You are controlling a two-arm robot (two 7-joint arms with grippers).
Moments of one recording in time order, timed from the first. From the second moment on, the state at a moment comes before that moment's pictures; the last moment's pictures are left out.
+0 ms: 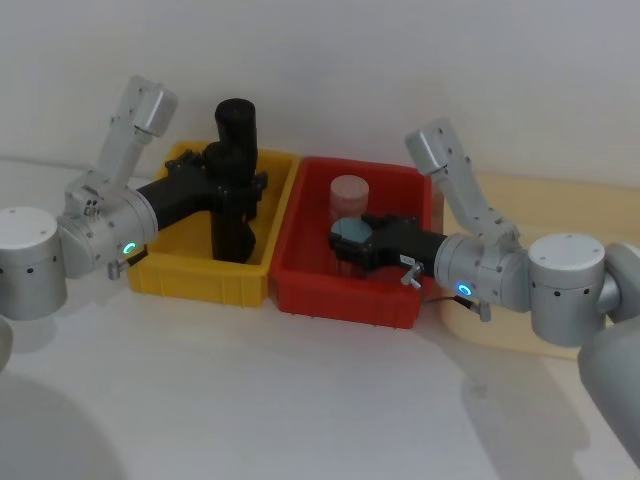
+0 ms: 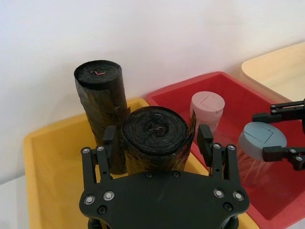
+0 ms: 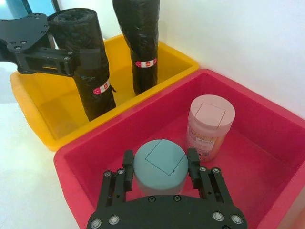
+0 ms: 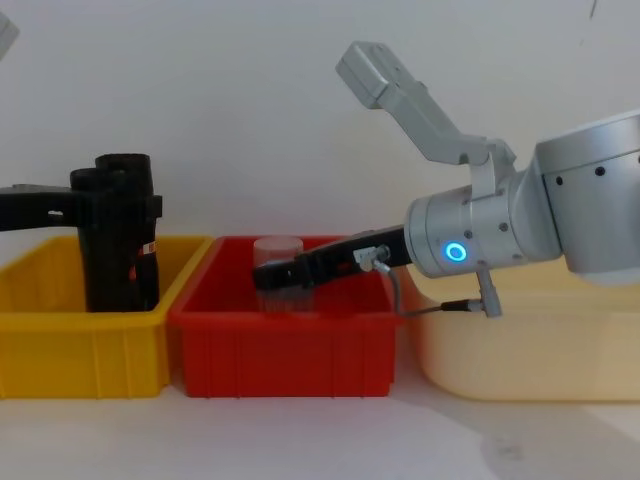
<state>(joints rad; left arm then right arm) -0.49 0.45 0.30 -1.31 -0.47 0.18 -0.40 0.77 0.11 -0.63 -0.97 0.30 0.30 0.50</state>
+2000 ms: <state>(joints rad) -0.48 0.44 0.29 -1.41 -0.43 0.09 -0.40 0.70 0.18 -0.55 -1.20 0.33 0.26 0.48</state>
